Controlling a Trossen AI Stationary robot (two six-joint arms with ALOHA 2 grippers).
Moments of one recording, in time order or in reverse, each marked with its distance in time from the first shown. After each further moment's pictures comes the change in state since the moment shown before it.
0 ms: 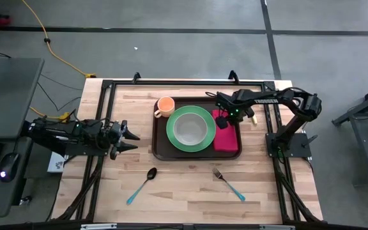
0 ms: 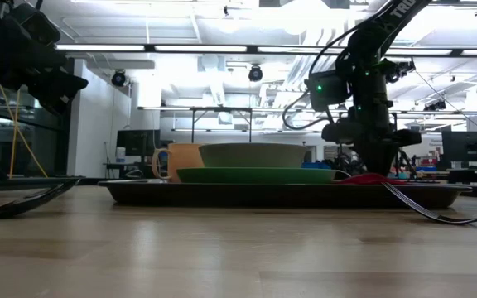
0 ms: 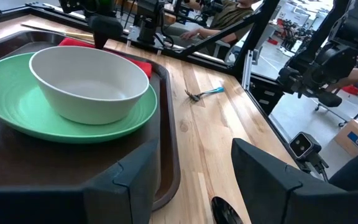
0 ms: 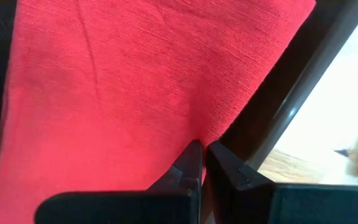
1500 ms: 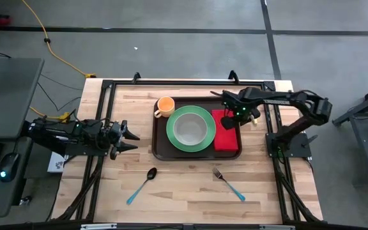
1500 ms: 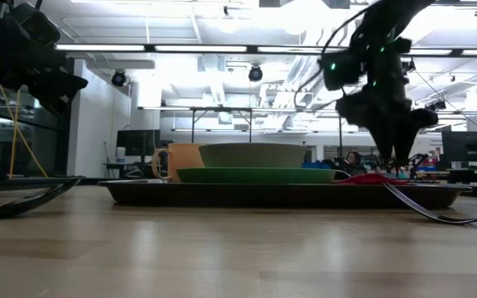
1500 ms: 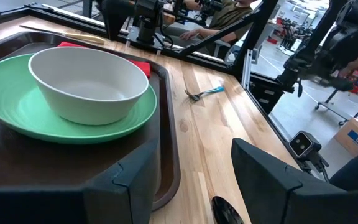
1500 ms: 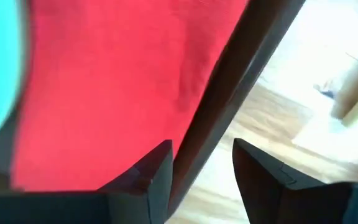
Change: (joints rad) left arm 0.000 0.000 0.000 0.000 0.003 0.008; right arm 0.002 -0.150 0.003 -0.149 -0.110 0.003
